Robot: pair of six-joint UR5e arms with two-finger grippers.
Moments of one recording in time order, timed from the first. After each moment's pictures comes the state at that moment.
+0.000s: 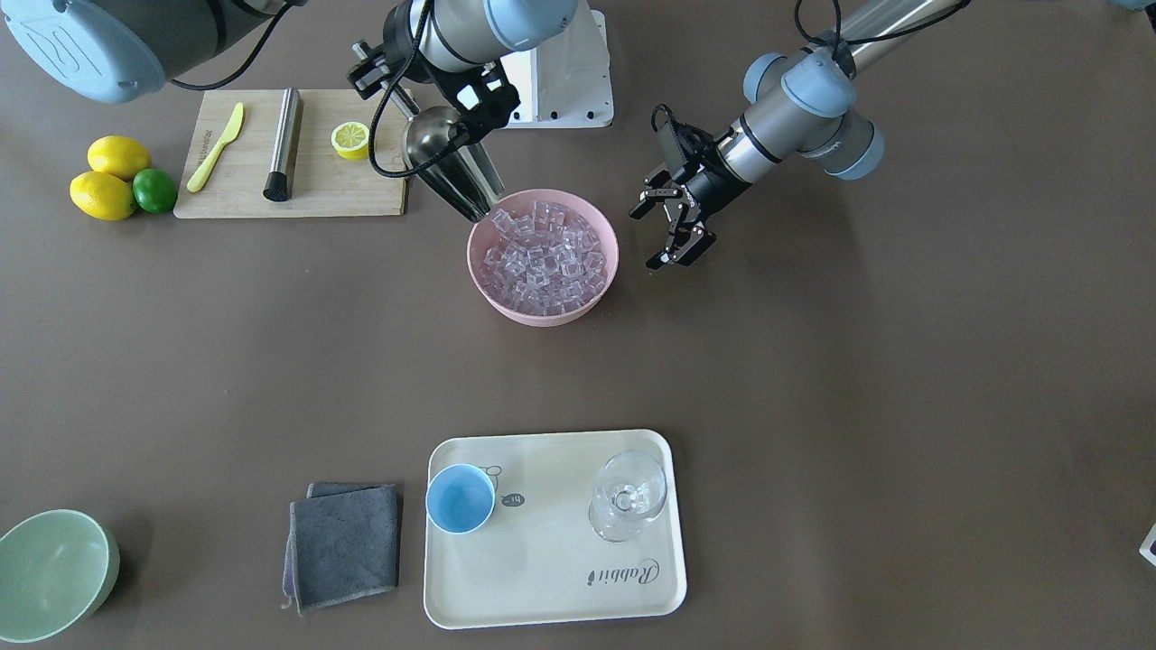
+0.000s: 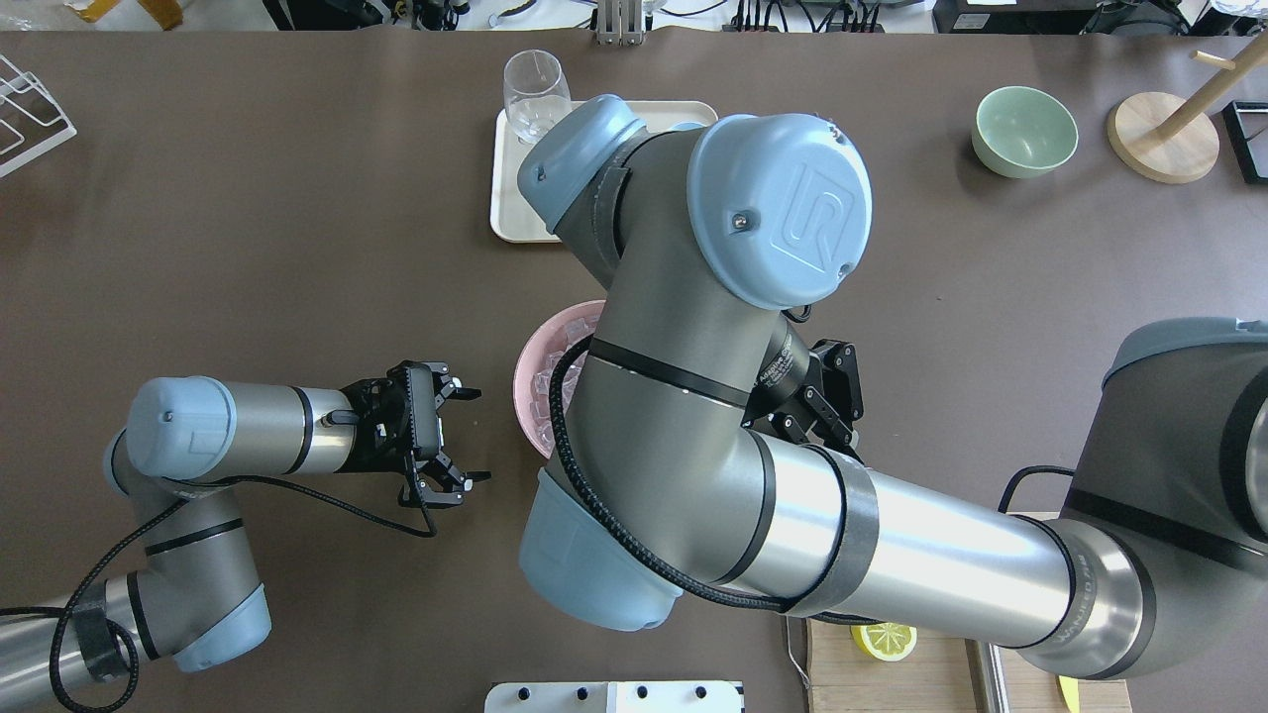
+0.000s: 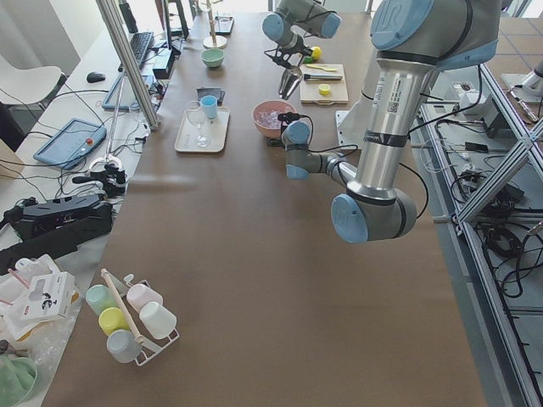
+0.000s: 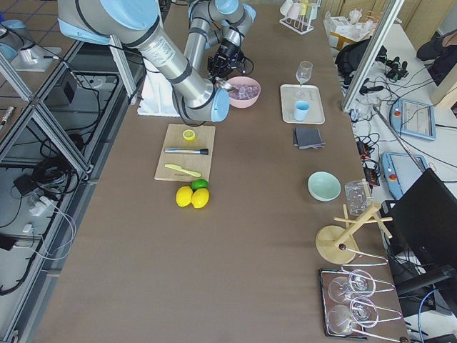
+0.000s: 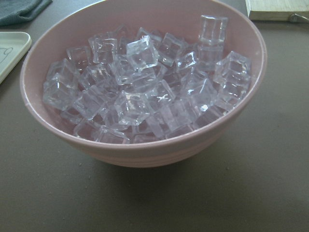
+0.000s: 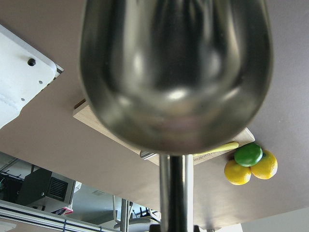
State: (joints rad) left arm -0.45 -1.85 -1.61 -2.71 -1.82 -0.01; right arm 0.51 -0.51 1.74 -3.01 1.98 -0.06
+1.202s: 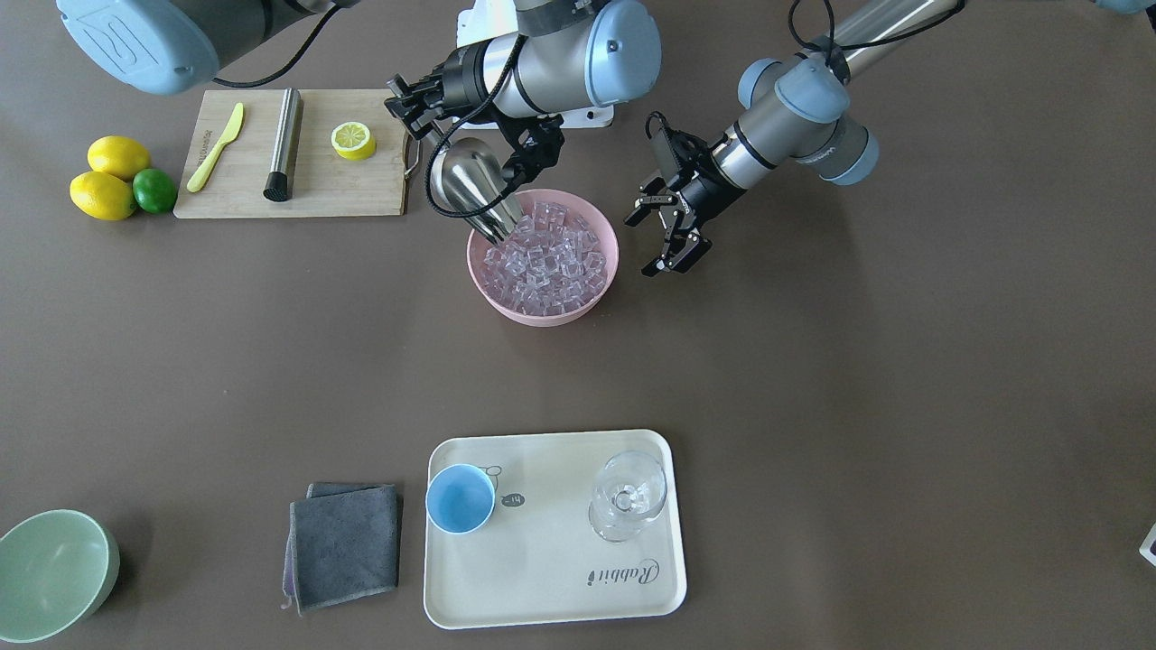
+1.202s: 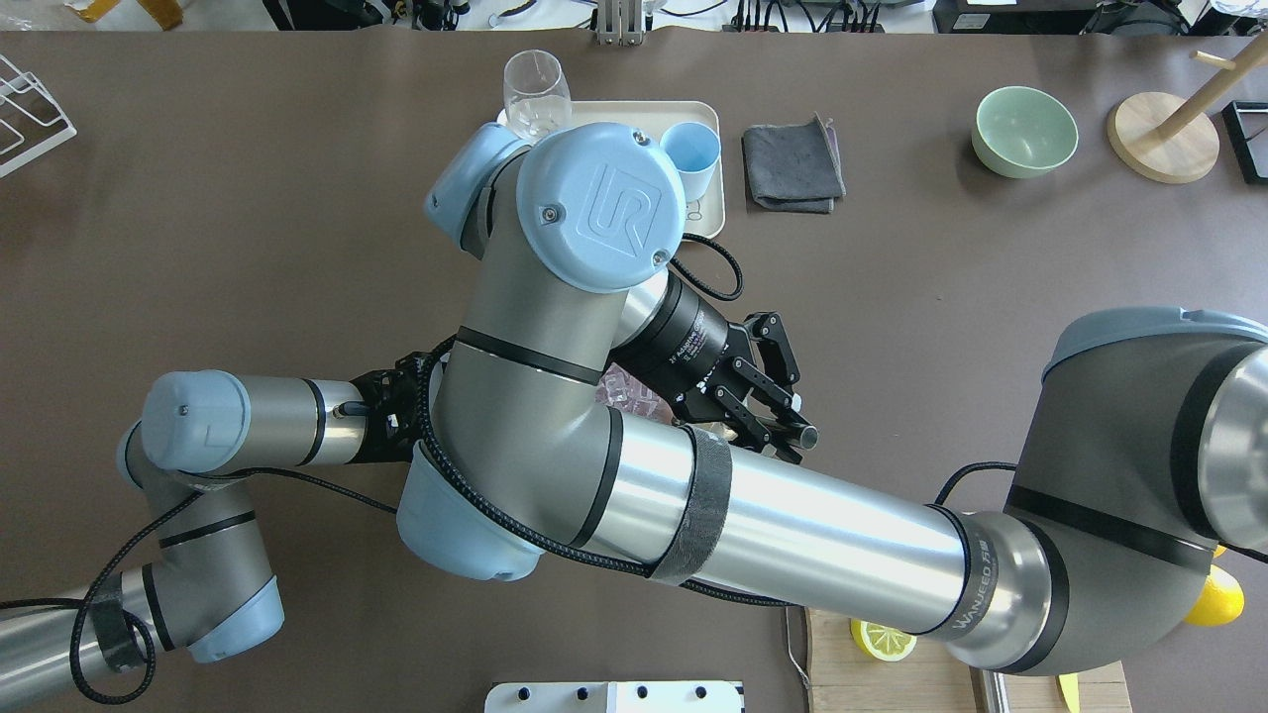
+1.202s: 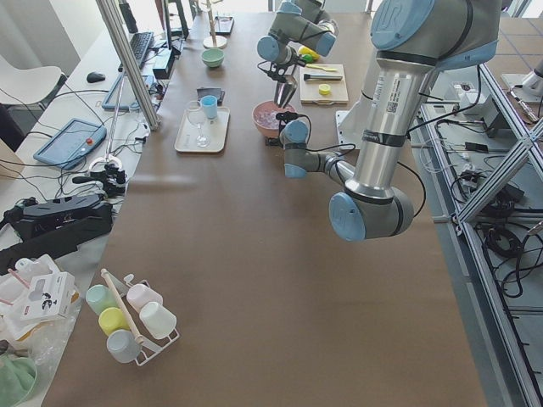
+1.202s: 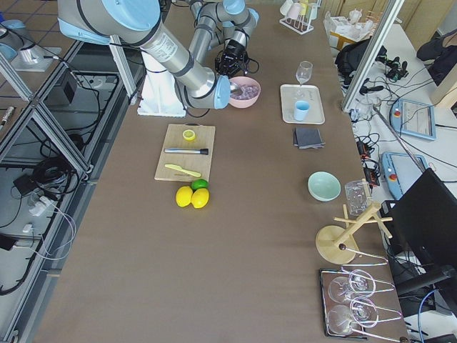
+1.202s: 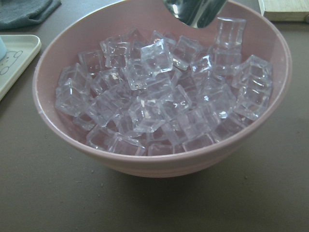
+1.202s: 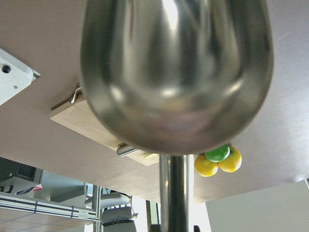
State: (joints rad) left arm -0.46 -1.88 -1.58 -2.71 -1.80 -0.01; right arm 0.48 -0.39 1.48 -2.97 1.87 -0.10
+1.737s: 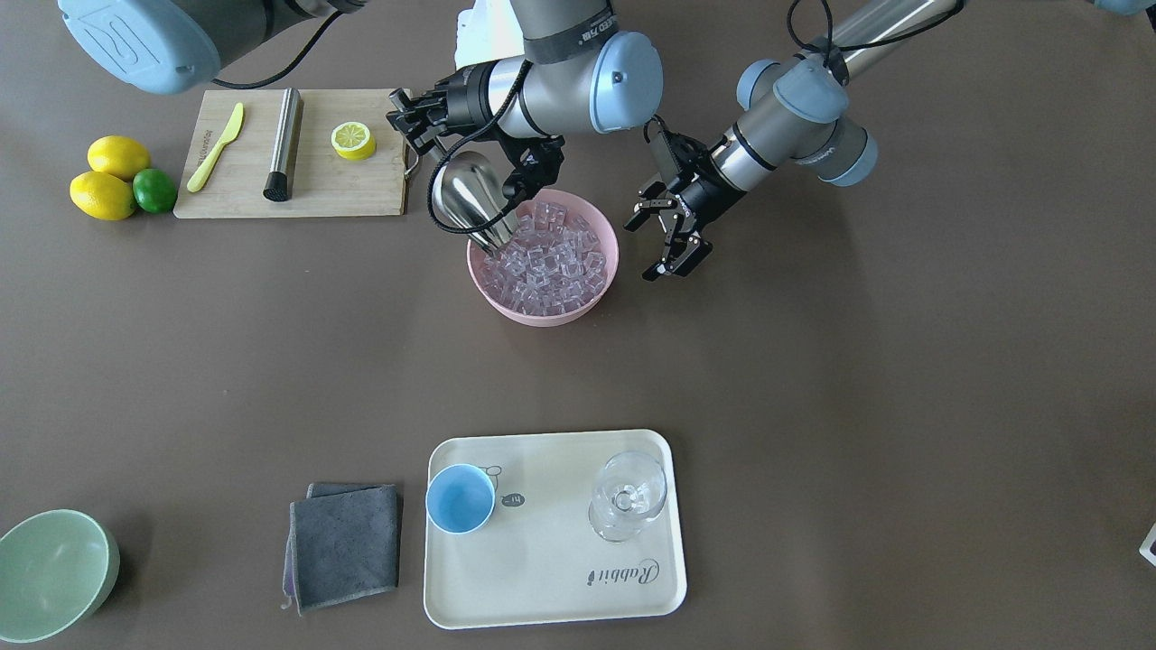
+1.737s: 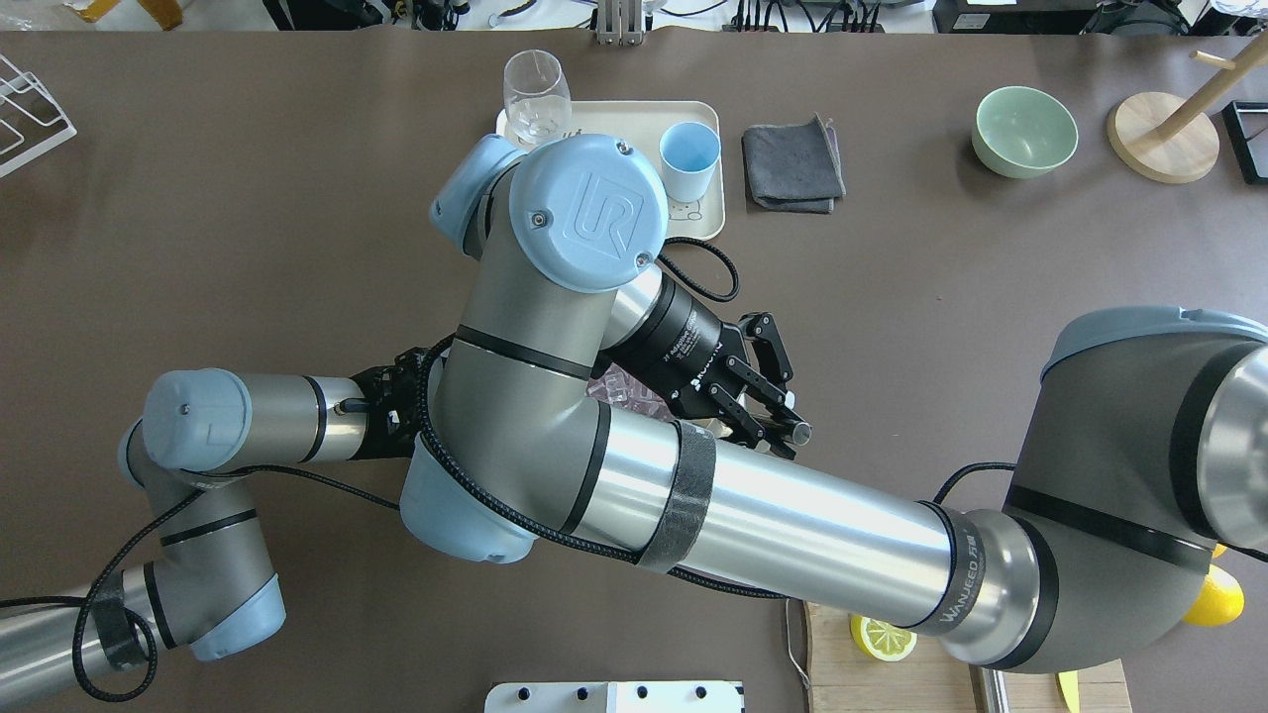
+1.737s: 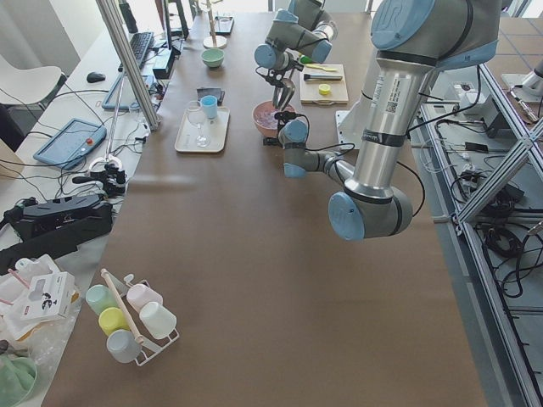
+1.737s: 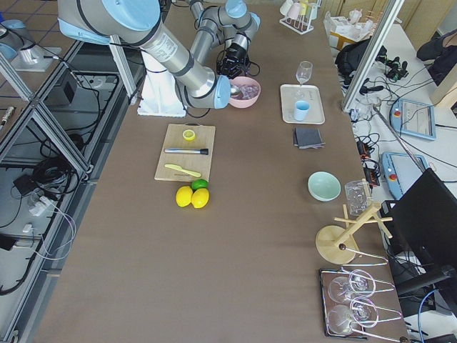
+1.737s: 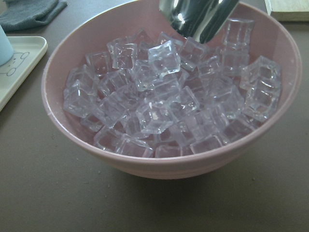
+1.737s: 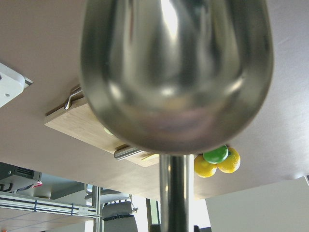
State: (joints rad) left arm -0.46 -1.88 -1.58 -2.71 -1.79 -0.01; right arm 0.48 -0.39 1.42 -2.94 1.87 -0.10
